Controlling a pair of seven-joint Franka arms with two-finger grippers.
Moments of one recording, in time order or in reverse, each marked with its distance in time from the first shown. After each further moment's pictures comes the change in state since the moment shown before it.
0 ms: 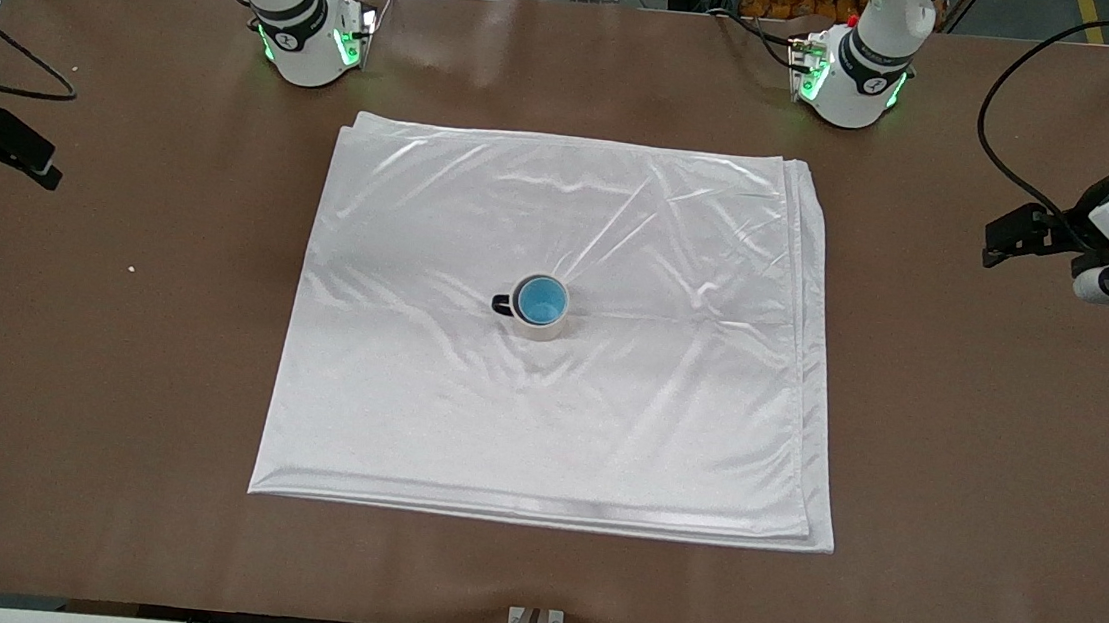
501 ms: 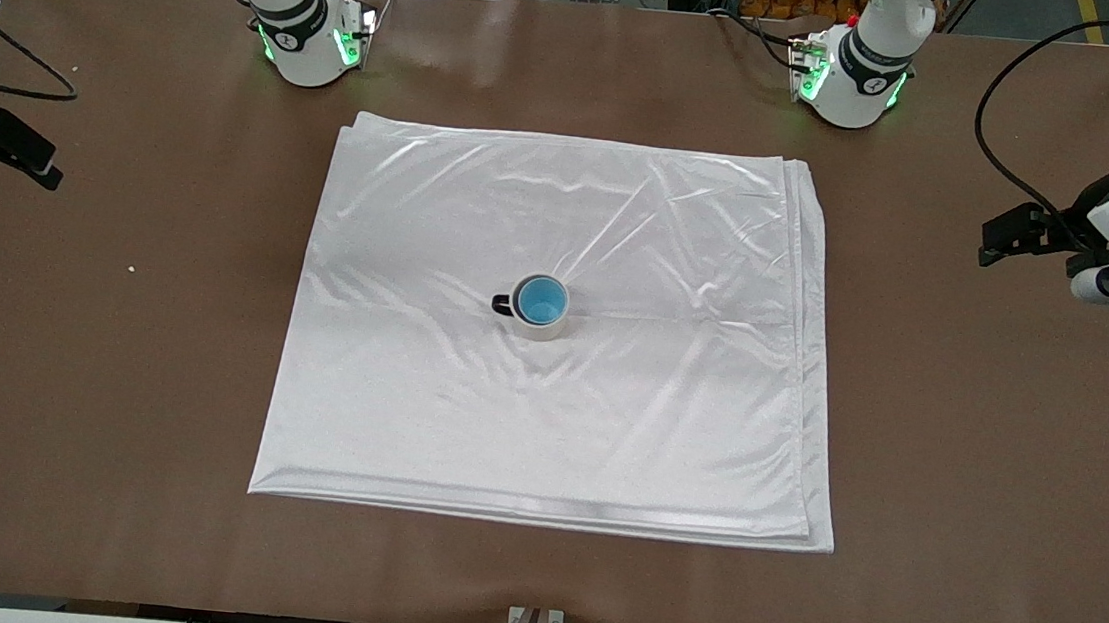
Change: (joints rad) left arm 0.000 0.003 0.000 0.000 -0.015 -0.002 0.000; right arm 0.000 0.000 0.000 0.000 0.000 0.001 0.000
